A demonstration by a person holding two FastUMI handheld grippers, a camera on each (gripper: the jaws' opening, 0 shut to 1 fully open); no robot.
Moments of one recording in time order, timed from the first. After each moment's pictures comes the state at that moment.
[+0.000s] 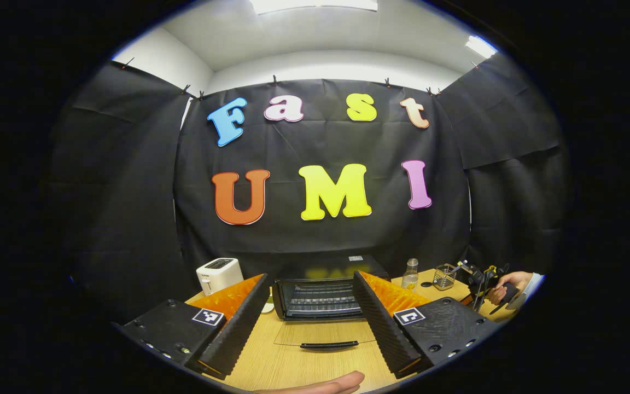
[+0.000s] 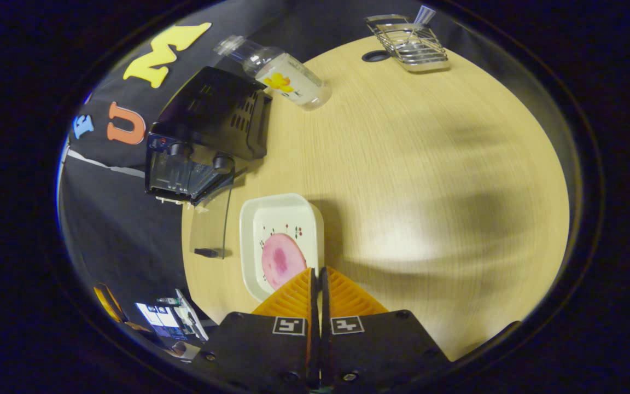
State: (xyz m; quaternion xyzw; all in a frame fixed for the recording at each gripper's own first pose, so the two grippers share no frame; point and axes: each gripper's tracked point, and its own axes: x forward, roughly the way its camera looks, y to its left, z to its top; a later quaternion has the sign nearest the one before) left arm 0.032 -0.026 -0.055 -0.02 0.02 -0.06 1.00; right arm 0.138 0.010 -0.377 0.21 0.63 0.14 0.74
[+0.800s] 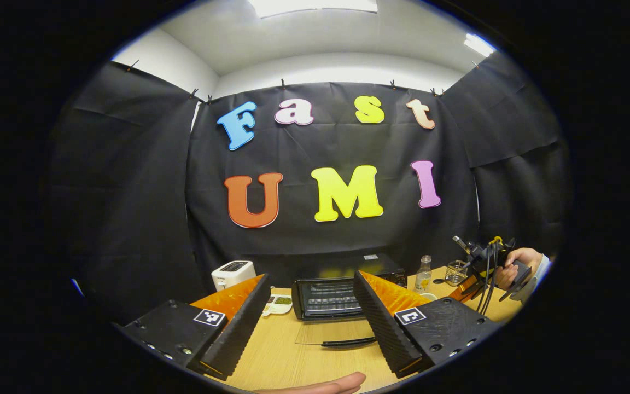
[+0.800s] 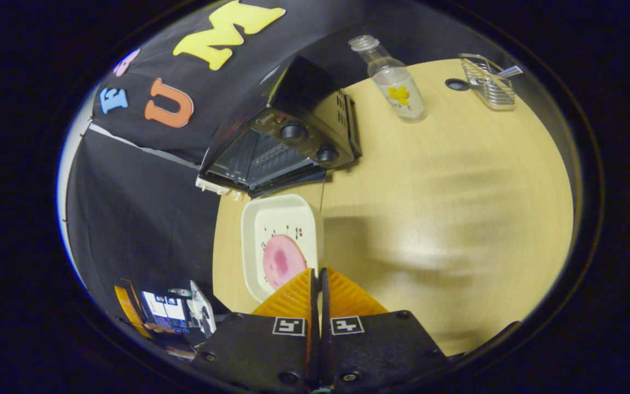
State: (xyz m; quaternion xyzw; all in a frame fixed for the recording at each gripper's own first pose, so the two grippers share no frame) left arm 0.018 0.025 -0.067 -0.01 0.01 -0.04 1.00; right arm 0.125 0.141 -0.309 0.21 0.61 0.22 0.73
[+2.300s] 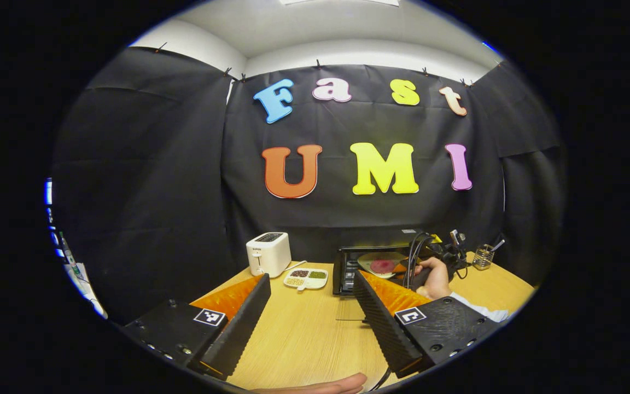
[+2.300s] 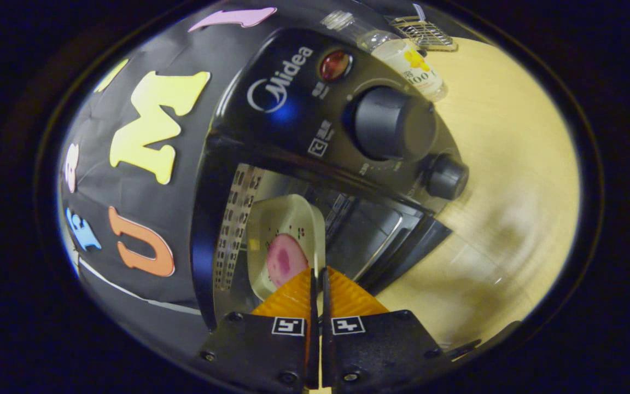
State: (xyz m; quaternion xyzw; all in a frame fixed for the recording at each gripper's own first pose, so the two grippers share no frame) left arm 0.004 0.115 -0.145 -0.04 0.06 0.03 1.00; right arm 0.318 0.329 -0.363 0.50 0.36 -0.01 0.79
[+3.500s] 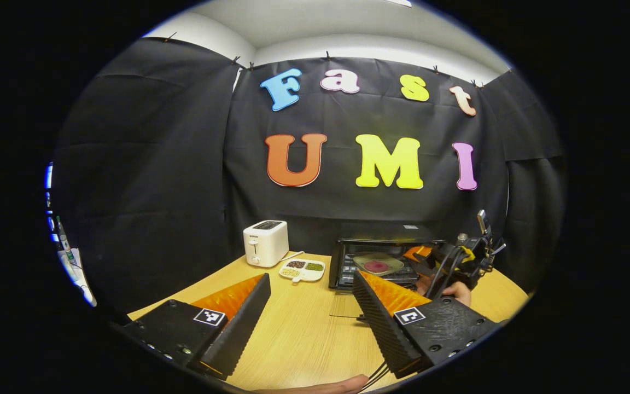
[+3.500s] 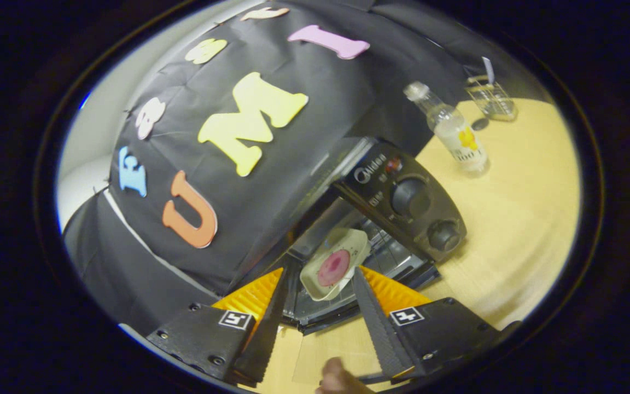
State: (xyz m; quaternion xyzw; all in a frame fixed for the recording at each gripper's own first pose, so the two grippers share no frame) left arm 0.021 0.094 -0.161 -0.07 0.09 0.03 0.99; right arm 0.257 0.291 -0.293 0.34 0.21 0.14 0.91
